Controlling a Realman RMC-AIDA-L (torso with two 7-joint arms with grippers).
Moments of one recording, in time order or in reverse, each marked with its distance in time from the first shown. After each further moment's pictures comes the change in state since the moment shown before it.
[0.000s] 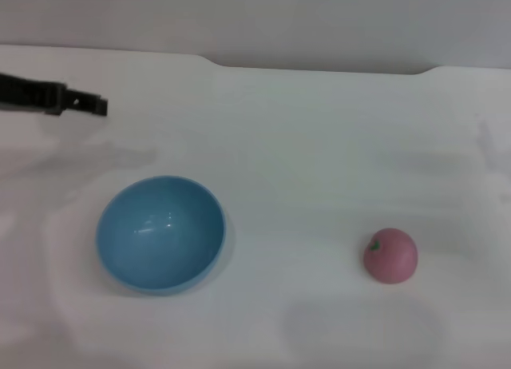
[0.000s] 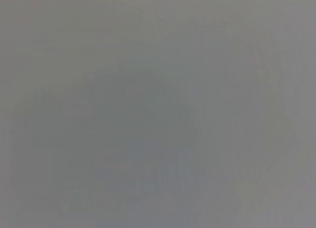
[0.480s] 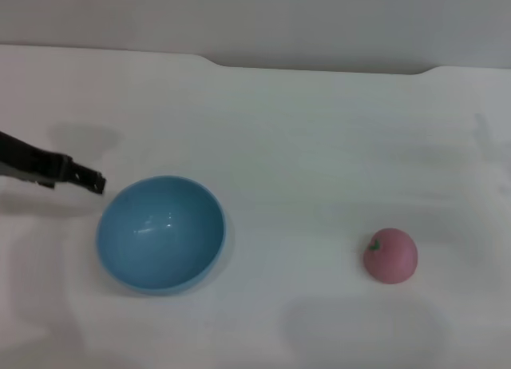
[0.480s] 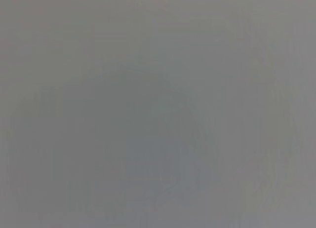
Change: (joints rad) left arm -0.012 -0.047 0.061 0.028 0.221 0.162 -0.054; right arm 0.019 -0.001 0.000 -0.025 0.000 0.034 -0.003
